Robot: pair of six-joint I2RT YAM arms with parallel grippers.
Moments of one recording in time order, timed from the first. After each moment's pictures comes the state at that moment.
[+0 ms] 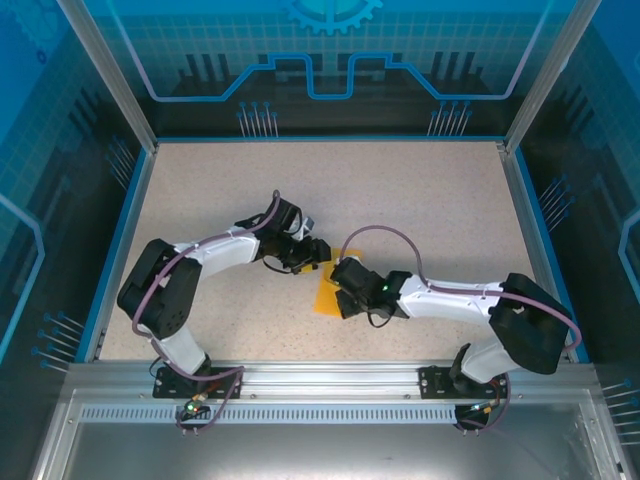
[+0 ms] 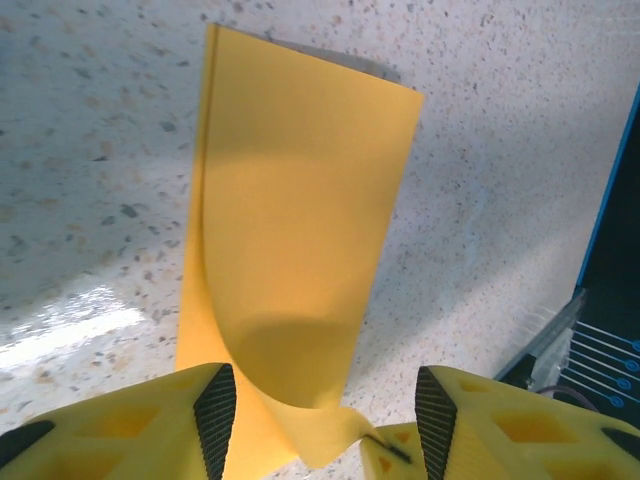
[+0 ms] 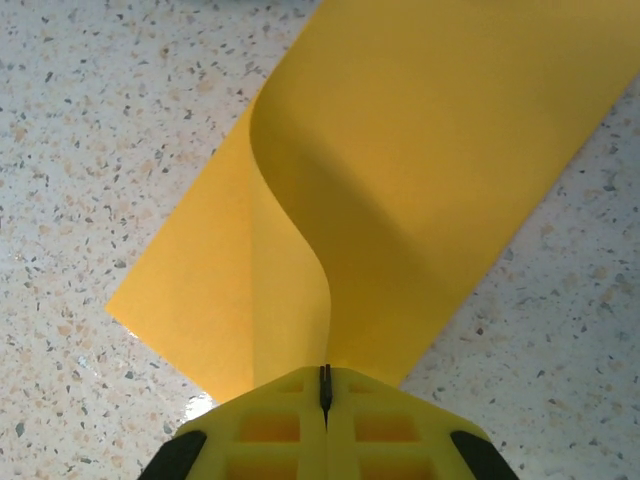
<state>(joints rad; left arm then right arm) -0.49 1.70 0.99 -0.32 0.57 -0.77 0.97 1.46 0.76 -0.38 0.15 0.58</state>
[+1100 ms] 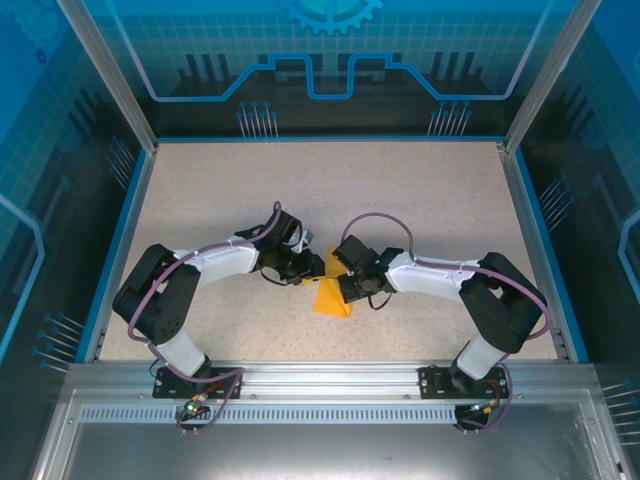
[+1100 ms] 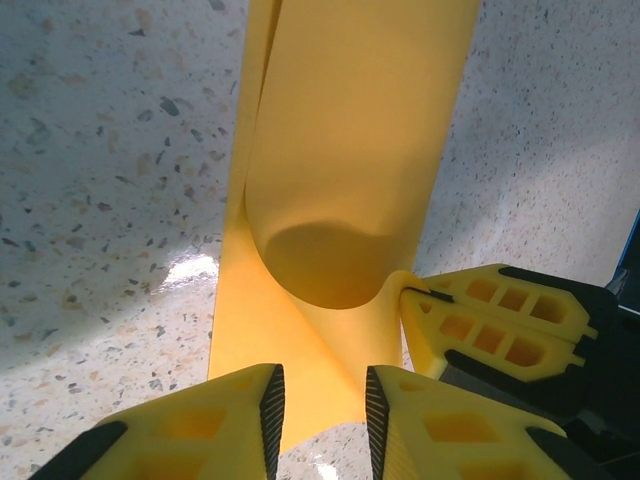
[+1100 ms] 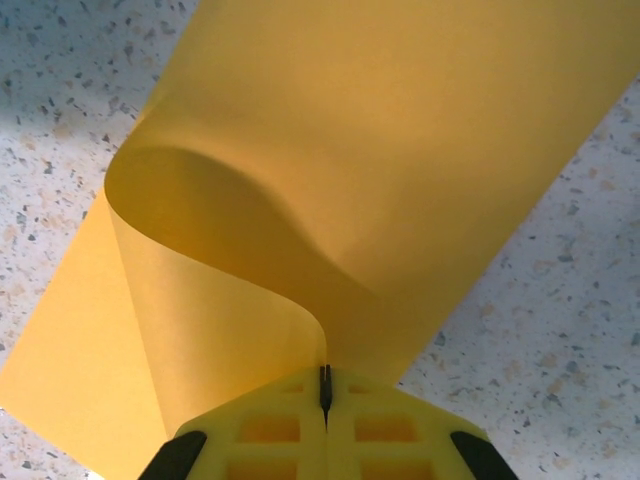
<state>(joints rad) -0.53 1.66 0.90 -0.31 0.55 -0.77 0.82 1.64 0.89 -0.48 0.05 0.48</state>
